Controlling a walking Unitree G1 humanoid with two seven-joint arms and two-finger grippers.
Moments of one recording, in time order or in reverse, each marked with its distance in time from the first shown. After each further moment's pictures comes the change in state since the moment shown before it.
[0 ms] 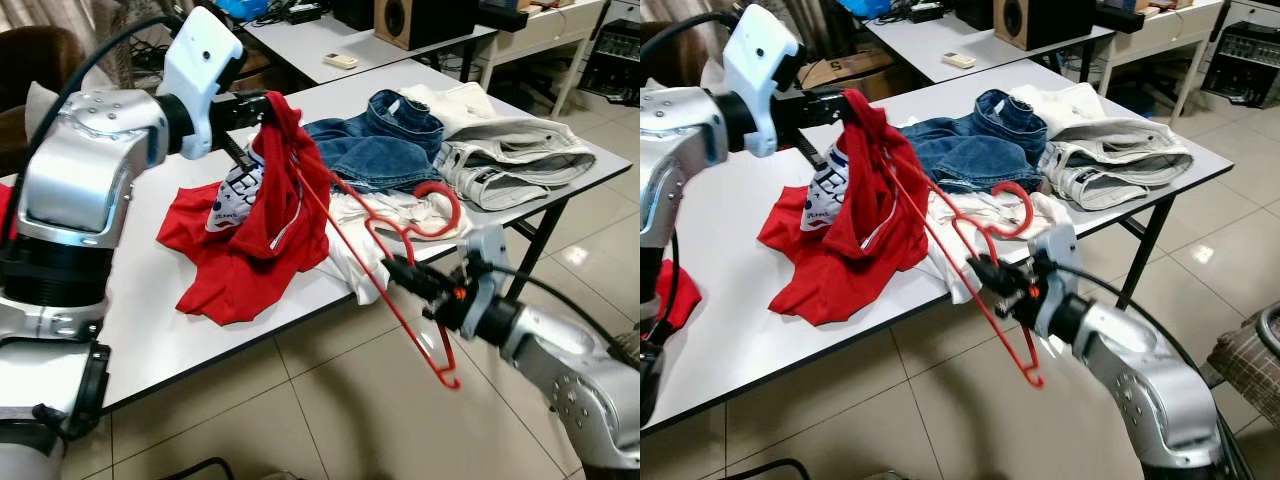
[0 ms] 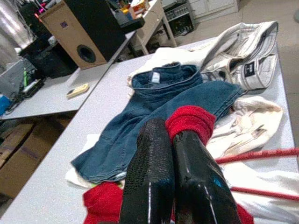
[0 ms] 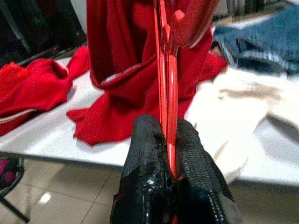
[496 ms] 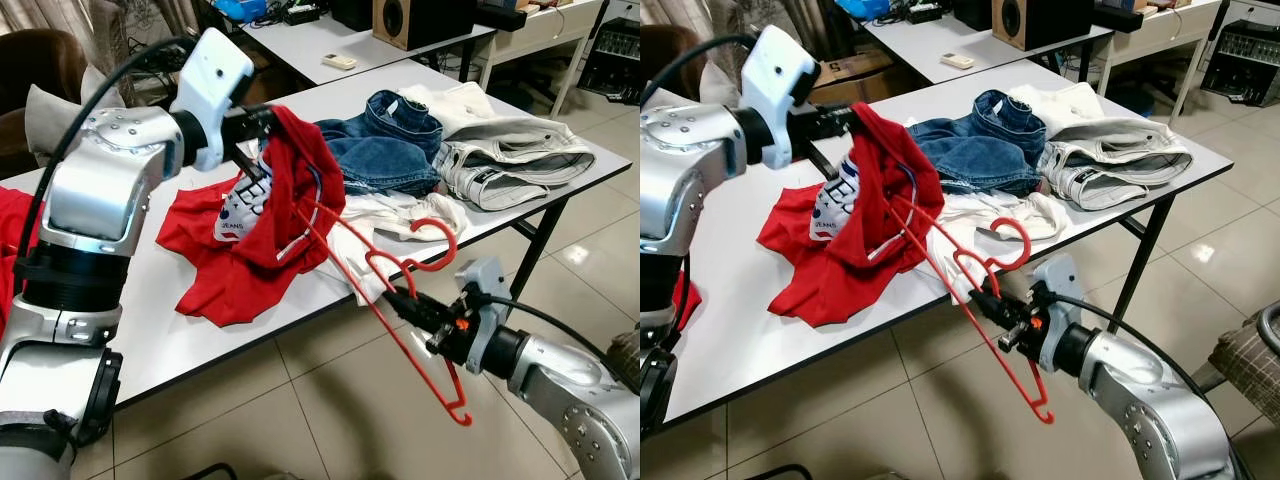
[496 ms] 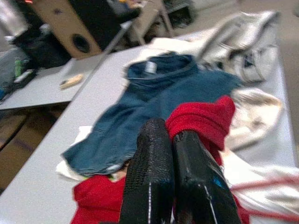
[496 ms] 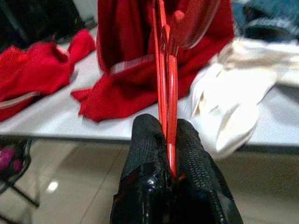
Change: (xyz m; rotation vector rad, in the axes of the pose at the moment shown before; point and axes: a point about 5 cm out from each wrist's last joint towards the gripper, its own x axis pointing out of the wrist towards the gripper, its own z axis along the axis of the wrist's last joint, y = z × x) left arm 0.008 -0.012 -0.013 -0.004 0.037 -0.048; right arm -0.010 0.008 -0.013 0.023 0.049 -0.008
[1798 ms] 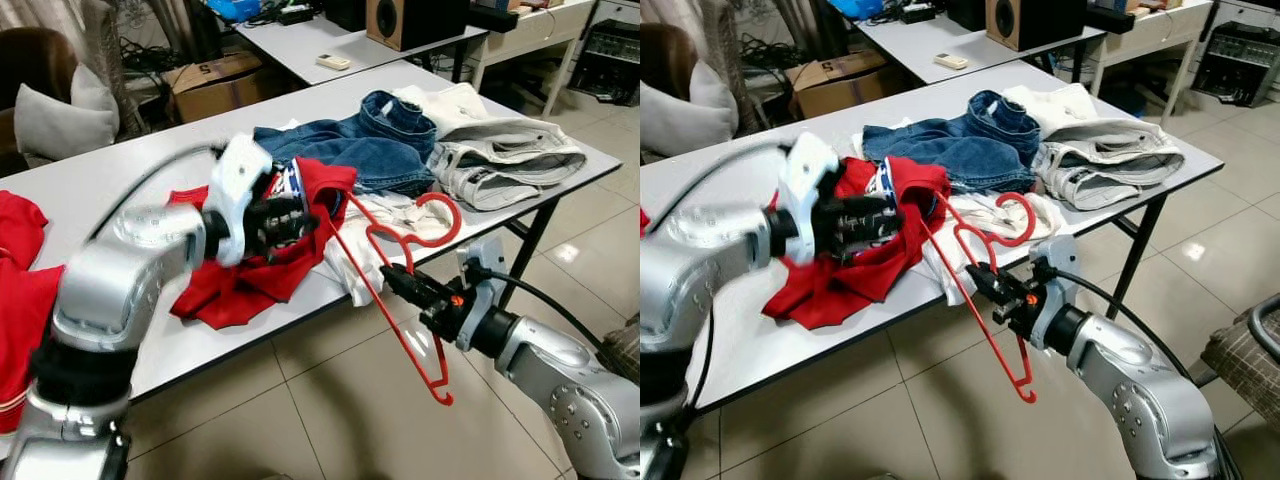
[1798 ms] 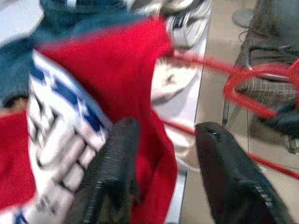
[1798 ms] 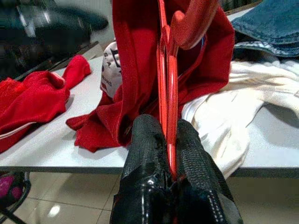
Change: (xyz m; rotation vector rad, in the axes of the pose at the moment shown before) left arm -0.011 -0.071 -0.055 -0.348 0.109 -0.142; right arm 0.013 -0.003 0.013 0.059 -0.073 -0.013
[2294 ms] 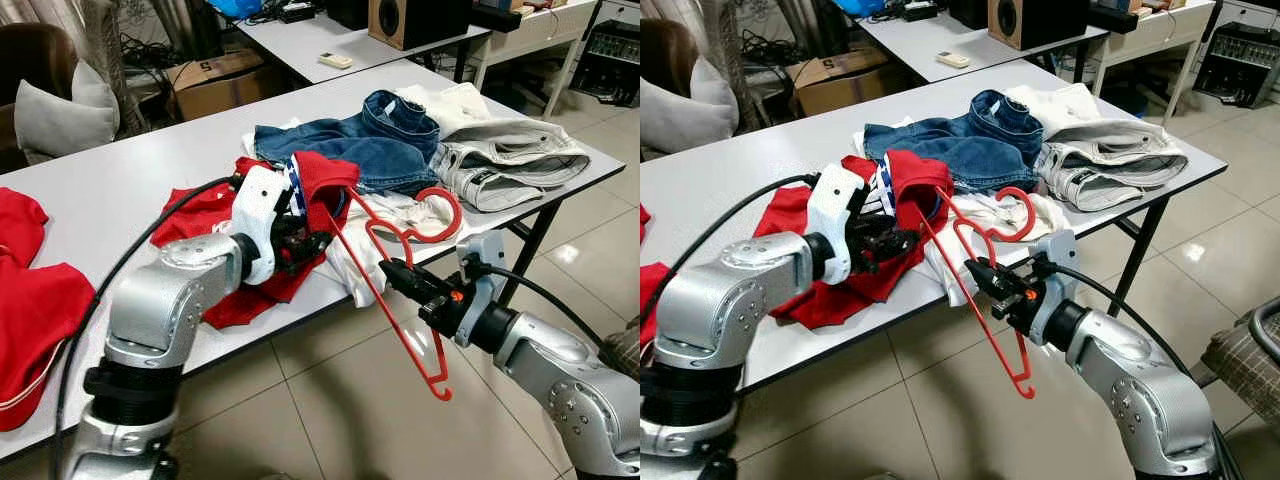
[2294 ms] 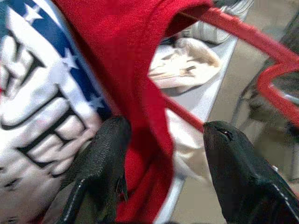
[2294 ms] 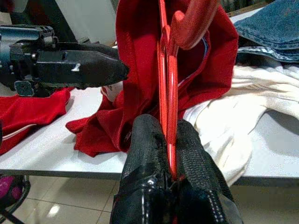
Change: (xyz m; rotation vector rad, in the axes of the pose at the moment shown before) left arm 0.024 -0.015 -0.016 -0.192 -0.004 0.106; right arm 0.001 0.000 0.001 0.002 -0.005 -0.003
